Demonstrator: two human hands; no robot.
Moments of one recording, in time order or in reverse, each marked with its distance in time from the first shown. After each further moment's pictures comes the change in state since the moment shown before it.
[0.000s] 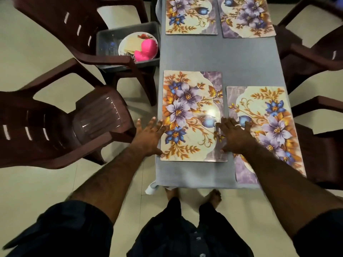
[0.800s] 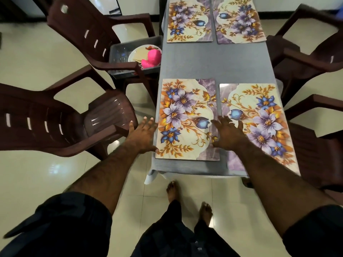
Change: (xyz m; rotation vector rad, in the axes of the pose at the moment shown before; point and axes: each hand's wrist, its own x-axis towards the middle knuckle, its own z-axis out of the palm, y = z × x) left_hand -0.069 0.036 0.000 -0.099 0.018 -0.162; right_hand -0.063 -0.015 0.009 0.166 0.148 -0.009
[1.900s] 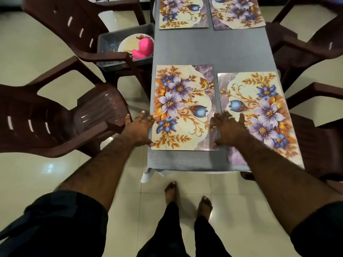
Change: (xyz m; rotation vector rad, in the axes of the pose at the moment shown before) left_hand 0.038 -0.009 0.010 0.043 -0.050 0.059; right_hand 0.011 0.010 0.023 -0.186 -0.010 -0.024
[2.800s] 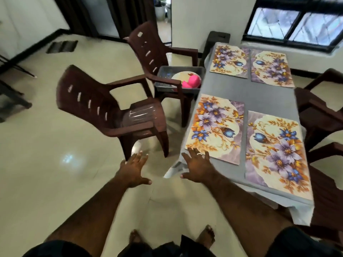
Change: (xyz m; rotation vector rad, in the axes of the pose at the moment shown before) left_hand -0.290 0.002 0.116 -0.350 0.113 -0.385; right_hand -0.125 -0.233 -0.027 0.018 0.012 -0.380
